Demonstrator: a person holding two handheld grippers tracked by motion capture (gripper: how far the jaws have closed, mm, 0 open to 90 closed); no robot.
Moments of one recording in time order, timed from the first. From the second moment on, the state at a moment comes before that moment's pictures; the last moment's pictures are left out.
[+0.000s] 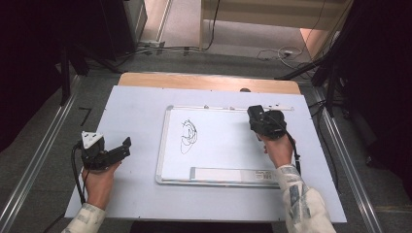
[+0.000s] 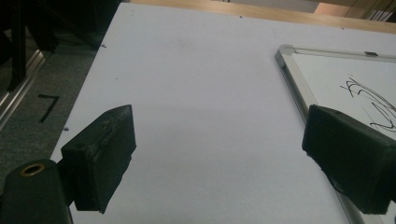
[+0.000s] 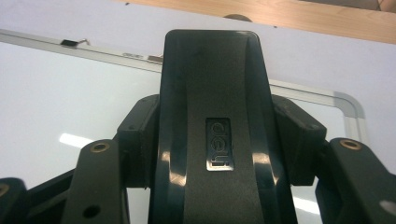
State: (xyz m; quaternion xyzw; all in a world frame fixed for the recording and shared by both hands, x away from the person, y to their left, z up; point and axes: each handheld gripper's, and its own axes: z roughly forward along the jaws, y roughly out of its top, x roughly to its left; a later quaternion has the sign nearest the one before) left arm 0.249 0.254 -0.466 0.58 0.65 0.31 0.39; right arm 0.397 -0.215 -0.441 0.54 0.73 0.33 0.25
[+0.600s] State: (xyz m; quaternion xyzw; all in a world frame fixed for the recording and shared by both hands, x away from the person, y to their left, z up) left arm 0.246 0.254 -0.467 0.58 0.65 0.31 0.39; right arm 0.391 -0.137 -0.456 0.50 0.76 0.35 0.22
